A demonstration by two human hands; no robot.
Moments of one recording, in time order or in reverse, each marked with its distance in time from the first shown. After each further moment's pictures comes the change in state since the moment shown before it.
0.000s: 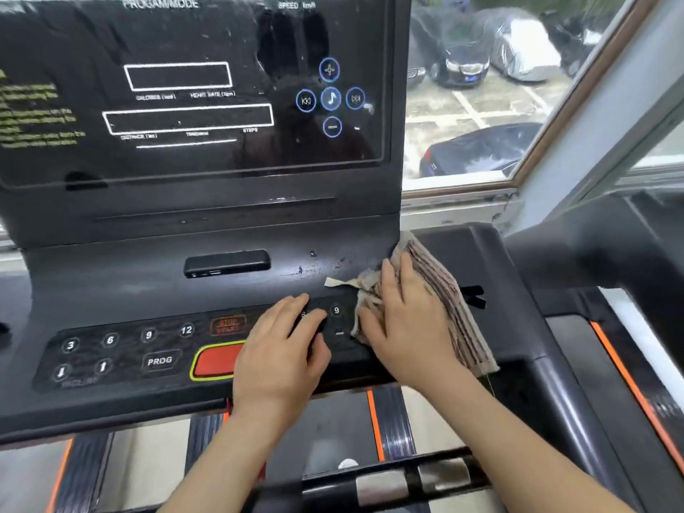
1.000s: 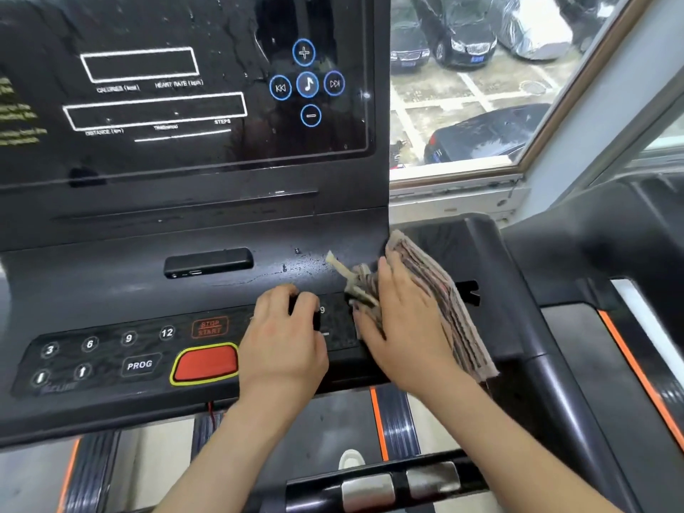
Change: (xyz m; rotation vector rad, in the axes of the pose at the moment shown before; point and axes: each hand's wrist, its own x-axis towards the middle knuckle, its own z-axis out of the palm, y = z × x) left_hand 0.025 0.034 -0.003 0.072 -0.134 -0.142; right_hand -0.002 0.009 -0.005 0.142 0.003 -0.069
